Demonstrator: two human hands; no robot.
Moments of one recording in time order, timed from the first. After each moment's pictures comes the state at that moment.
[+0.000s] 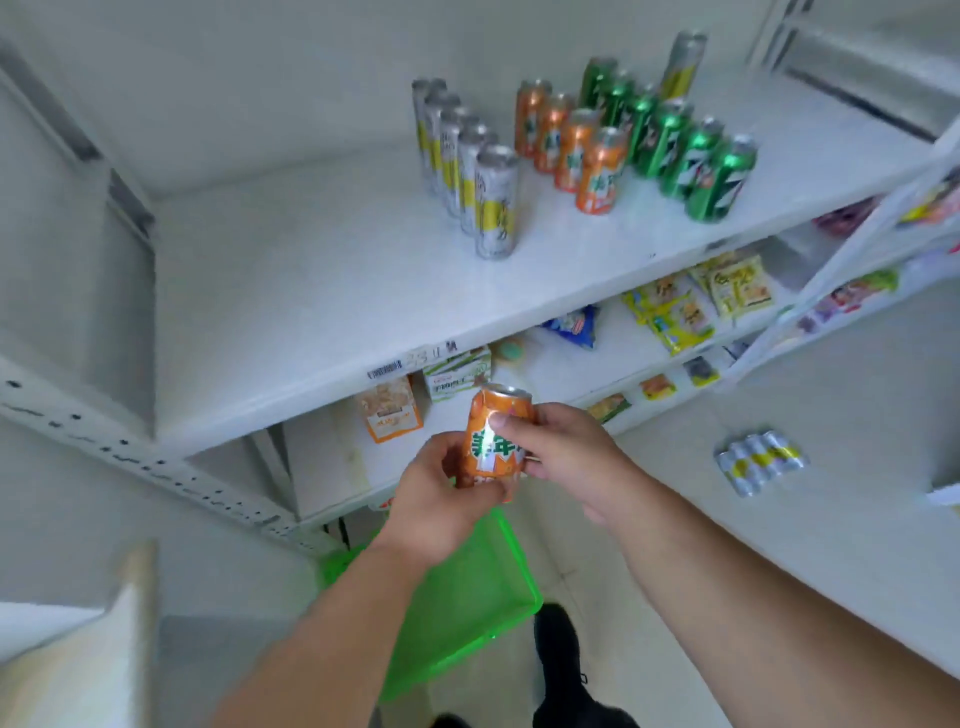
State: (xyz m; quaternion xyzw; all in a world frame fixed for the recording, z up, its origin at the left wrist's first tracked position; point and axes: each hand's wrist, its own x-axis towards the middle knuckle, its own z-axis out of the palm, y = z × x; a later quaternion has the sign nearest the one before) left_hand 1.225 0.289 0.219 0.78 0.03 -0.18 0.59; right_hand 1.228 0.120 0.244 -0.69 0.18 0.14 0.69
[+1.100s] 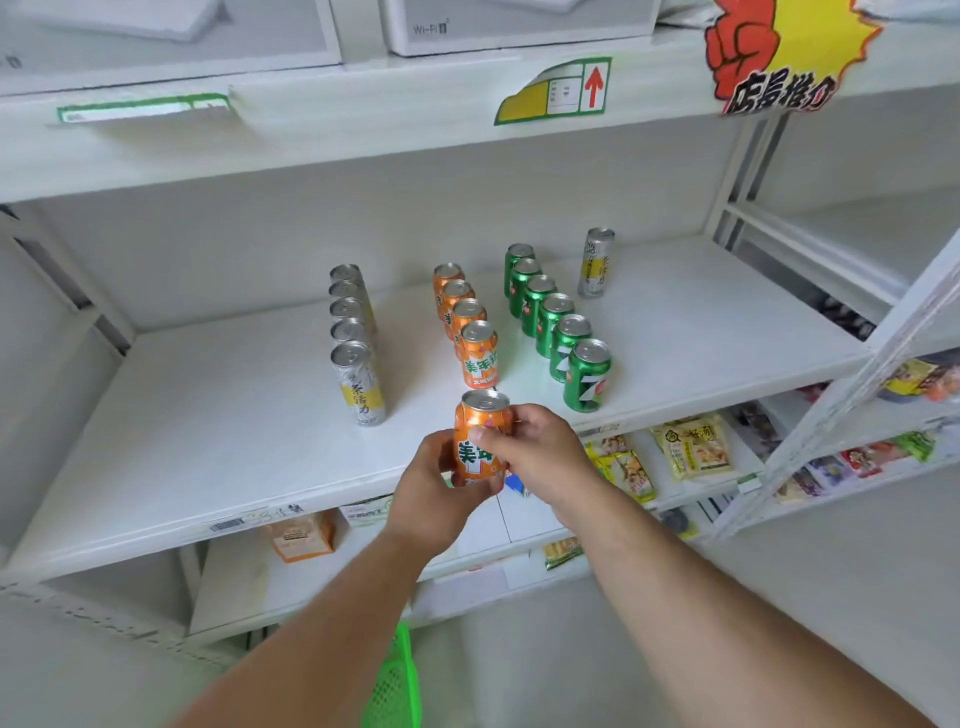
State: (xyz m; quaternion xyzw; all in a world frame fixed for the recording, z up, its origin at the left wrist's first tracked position) left_hand 1.359 0.003 0.301 0.81 0.04 -0.02 0.59; right_hand 1.379 -0.151 0.343 -0.72 0.07 0.09 0.68
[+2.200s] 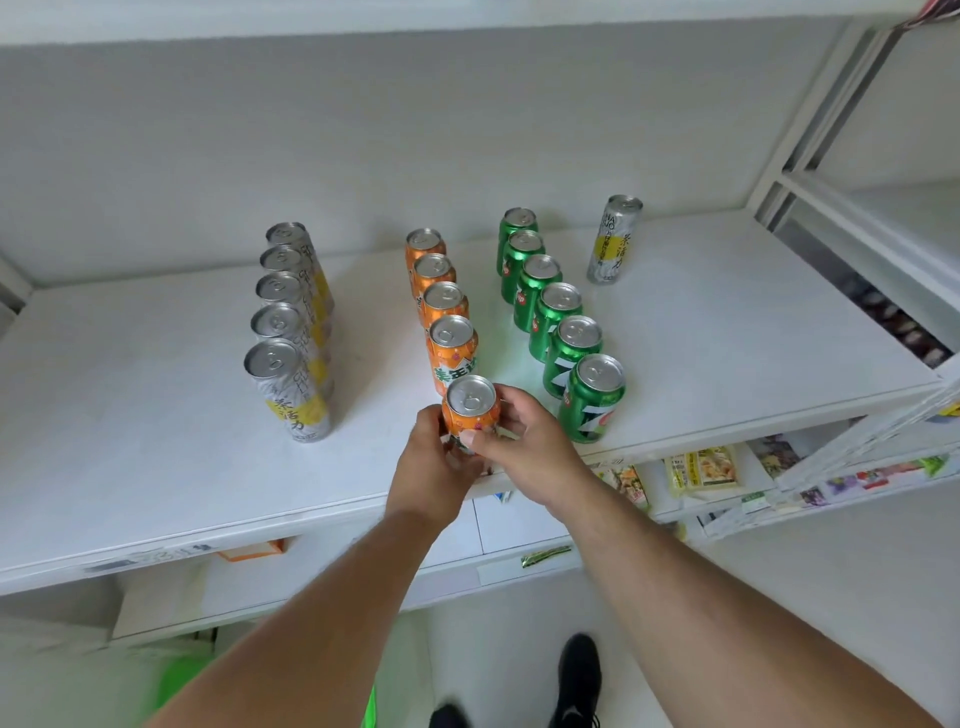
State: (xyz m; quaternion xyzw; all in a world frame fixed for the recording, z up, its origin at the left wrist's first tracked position) left_hand 1.490 -0.037 0.229 0.84 0.09 -0.02 0.53; right_hand 1.507 -0.188 0.259 -0.76 0.02 0.12 0.64
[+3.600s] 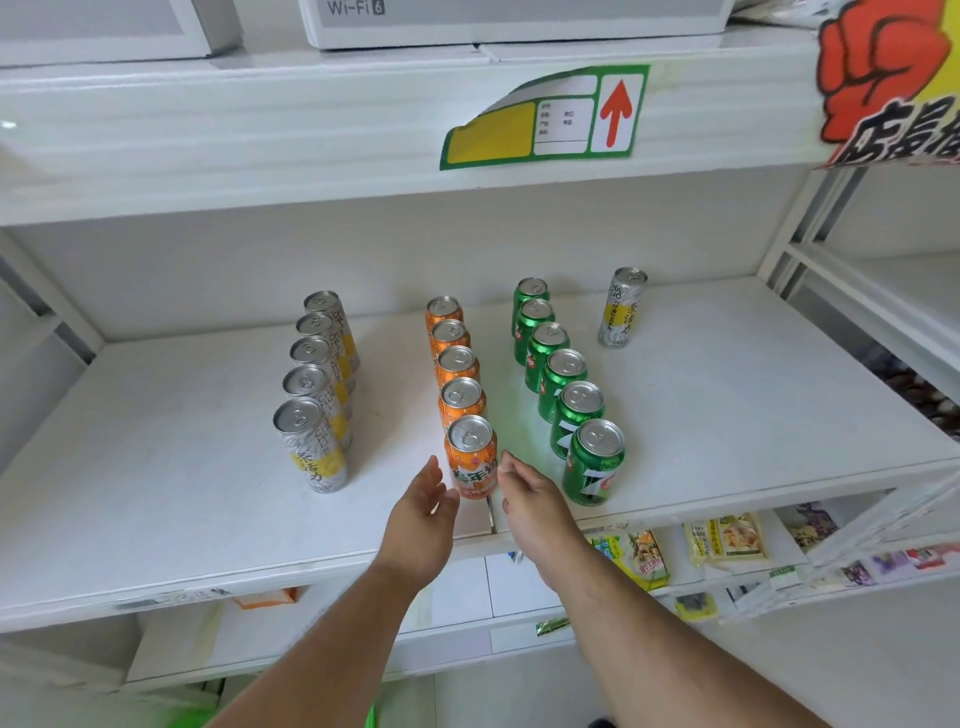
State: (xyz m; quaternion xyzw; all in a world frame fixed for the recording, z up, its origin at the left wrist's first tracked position) left_hand 1.478 -0.034 0.260 0.79 0.16 -0.05 0.59; right_hand 1.502 -0.185 0.268 -0.73 0.10 0.14 0.66
